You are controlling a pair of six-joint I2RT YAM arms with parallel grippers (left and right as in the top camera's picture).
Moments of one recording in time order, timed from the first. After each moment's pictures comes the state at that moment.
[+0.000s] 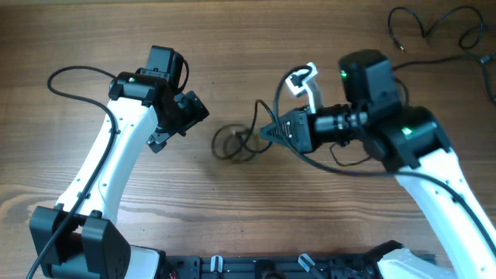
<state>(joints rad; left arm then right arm) -0.21 1.59 1.34 -1.15 0.01 -0.83 0.42 1.28 1.33 -0.83 -0.91 0.30</state>
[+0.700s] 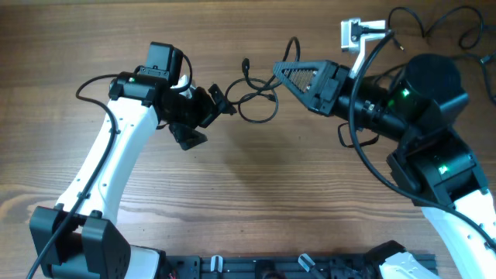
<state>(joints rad) -0.21 1.59 1.34 -1.06 0.55 -0.80 0.42 1.13 1.32 -0.27 -0.62 1.02</state>
